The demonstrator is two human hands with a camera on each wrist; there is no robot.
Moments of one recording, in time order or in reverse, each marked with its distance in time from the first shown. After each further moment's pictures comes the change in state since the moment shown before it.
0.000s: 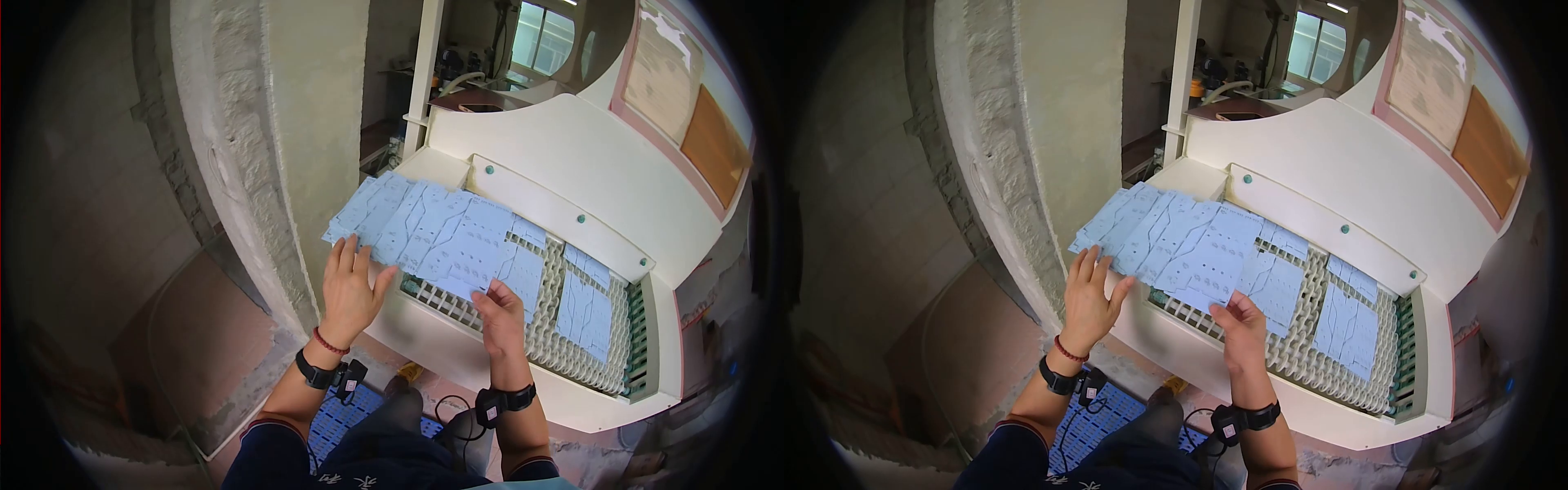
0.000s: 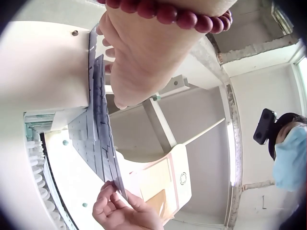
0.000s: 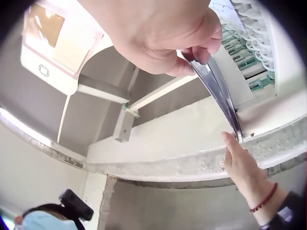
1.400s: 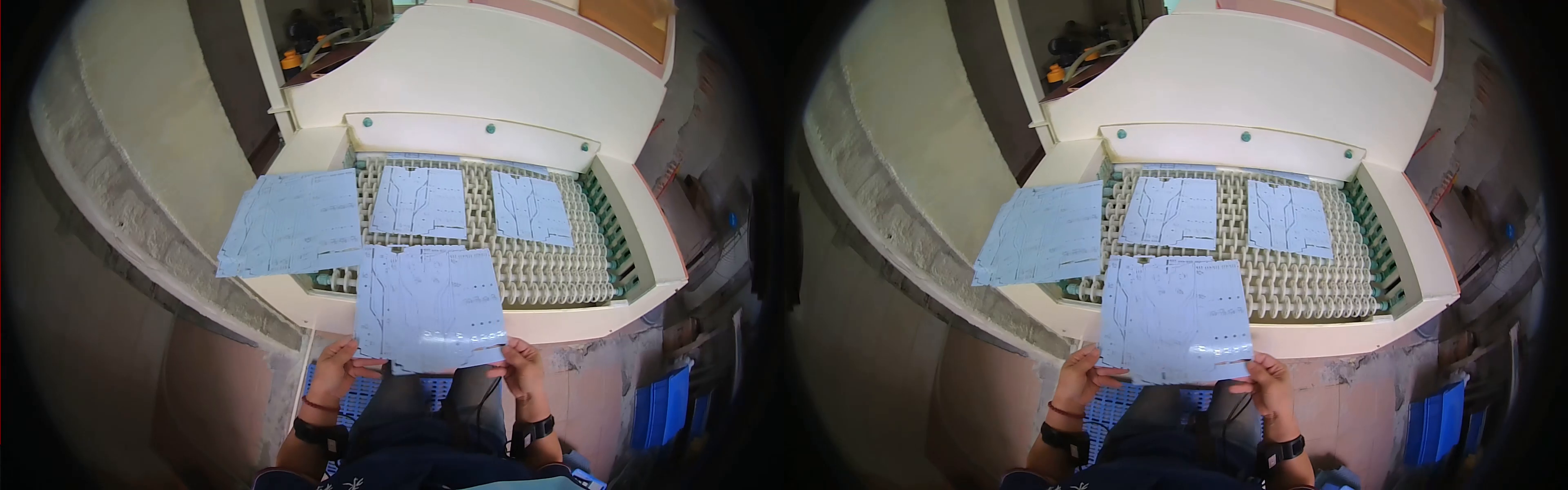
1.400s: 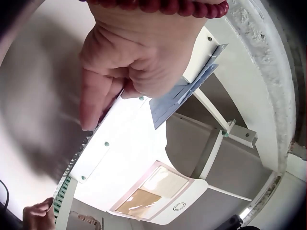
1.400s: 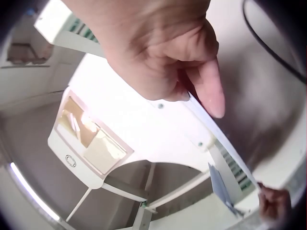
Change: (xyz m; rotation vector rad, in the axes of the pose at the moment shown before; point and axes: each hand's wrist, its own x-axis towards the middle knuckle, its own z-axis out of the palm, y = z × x) left_hand -0.118 0.041 0.041 -1.707 -0.911 -1.118; right_hand -0.172 0.034 -0.167 0.317 0.357 0.228
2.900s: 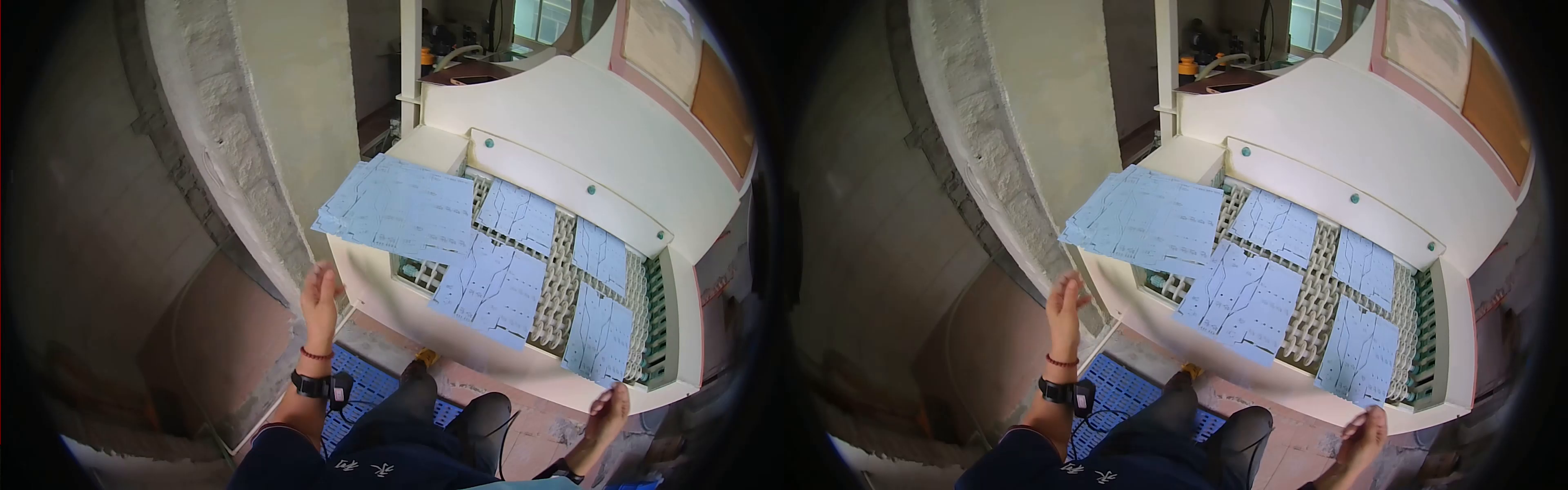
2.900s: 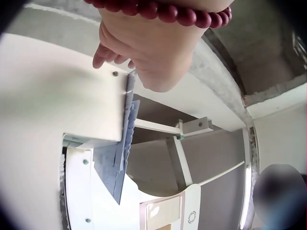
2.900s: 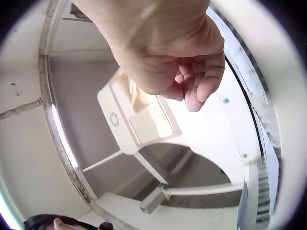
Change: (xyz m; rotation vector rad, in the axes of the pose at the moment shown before) left_hand -0.004 0.080 -0.063 0.384 0.701 0.835; right_hand -0.011 -0.087 -0.034 -0.199 0.208 -0.561
